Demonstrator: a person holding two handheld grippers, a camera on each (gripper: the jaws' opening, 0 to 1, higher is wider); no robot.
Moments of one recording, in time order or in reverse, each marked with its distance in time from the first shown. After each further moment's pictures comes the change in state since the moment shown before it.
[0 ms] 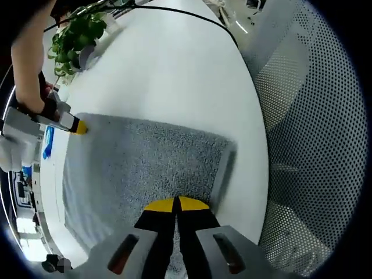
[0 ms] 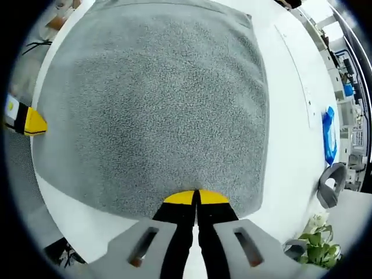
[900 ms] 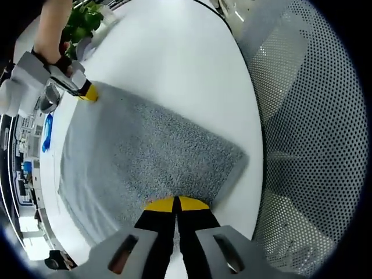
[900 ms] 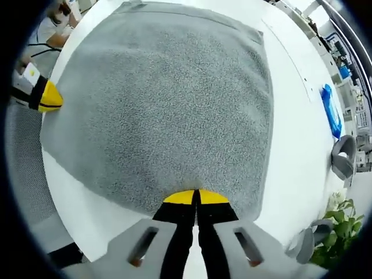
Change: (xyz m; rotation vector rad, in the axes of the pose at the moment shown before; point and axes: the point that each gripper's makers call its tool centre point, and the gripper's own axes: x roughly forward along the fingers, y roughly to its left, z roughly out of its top) left arm -0.008 -0.006 -0.025 -0.015 0.071 -0.011; right arm -0.009 0.037 -0.037 0.117 -0.101 0.036
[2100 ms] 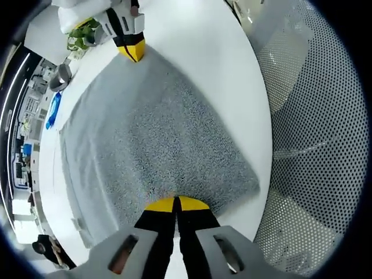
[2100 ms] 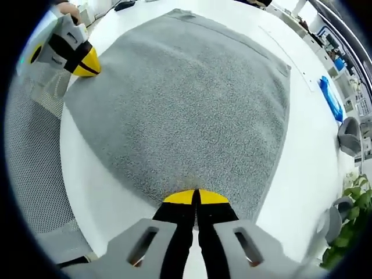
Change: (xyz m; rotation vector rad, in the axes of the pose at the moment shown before) left arm -0.004 0.010 -0.050 -0.120 -0.005 0.015; right arm -0.014 0.056 -0.019 0.087 -0.119 0.045
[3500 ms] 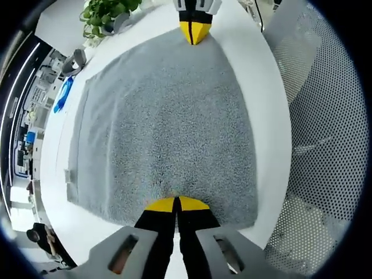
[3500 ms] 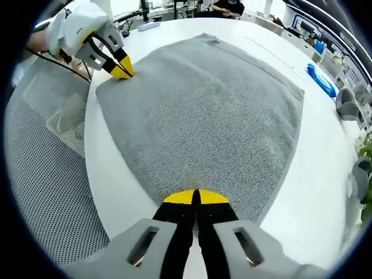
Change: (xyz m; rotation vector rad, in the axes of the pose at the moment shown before) left arm 0.002 0.031 -0.037 -0.064 -0.007 0.035; right arm -0.010 0.068 -0.001 0.186 -0.195 0.020
